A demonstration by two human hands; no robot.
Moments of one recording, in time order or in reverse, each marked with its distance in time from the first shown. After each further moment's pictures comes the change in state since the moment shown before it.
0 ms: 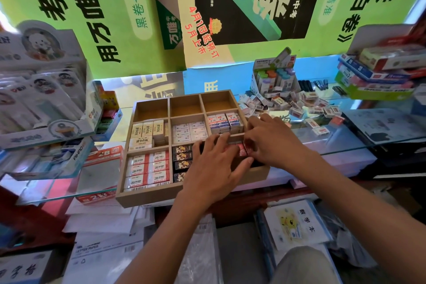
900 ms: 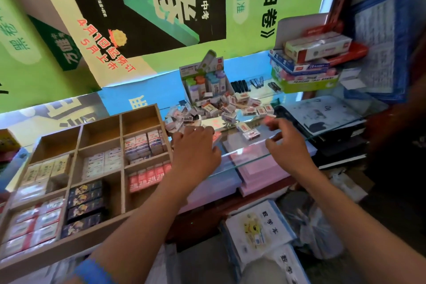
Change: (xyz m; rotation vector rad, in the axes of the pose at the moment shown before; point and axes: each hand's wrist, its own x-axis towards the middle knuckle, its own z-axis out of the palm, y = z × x) left_hand 0.126 0.117 0.029 0.111 -0.005 -0.047; right_hand -0.095 0.177 0.081 0.893 0.400 0.689
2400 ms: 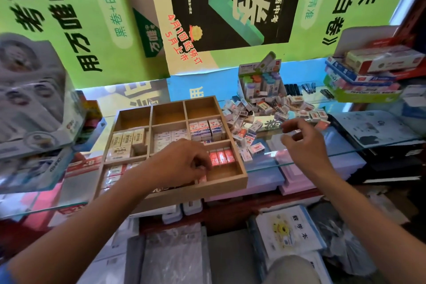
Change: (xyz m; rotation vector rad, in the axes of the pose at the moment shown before) left_hand -0.089 -0.152 -0.068 -0.273 -0.263 0.279; right_hand -0.031 -0.090 0.055 0.165 0.016 -0.055
